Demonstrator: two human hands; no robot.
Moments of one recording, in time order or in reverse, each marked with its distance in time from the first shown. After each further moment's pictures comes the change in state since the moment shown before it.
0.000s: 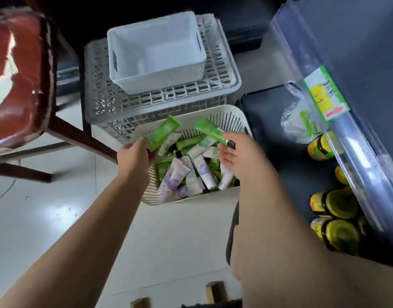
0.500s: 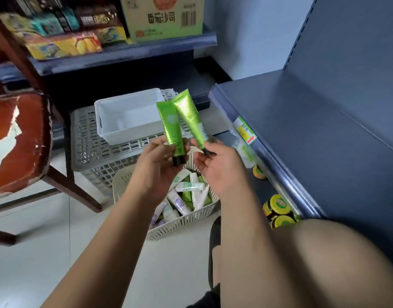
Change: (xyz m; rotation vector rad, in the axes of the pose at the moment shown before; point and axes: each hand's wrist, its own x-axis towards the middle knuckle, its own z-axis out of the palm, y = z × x) left_hand -0.162 0.065 0.012 -0.248 -0.964 0.084; right_hand -0.156 -0.023 -0.008 0.379 -0.365 -0.460
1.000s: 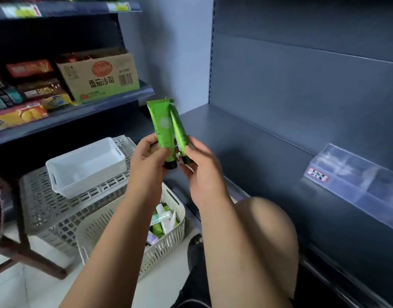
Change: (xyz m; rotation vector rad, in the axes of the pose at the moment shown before) left_hand -0.050 0.013 0.120 0.306 -0.184 0.248; right_hand -0.095 -0.054 -0.001 0.017 0.079 -0.517
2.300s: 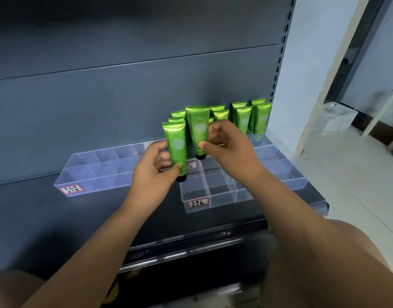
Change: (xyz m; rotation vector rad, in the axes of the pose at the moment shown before) left_hand -0.255 -0.131 0.376 0.175 -1.209 0.194; right_hand -0.337 -0.282 -0.357 -0.992 0.912 -0.742
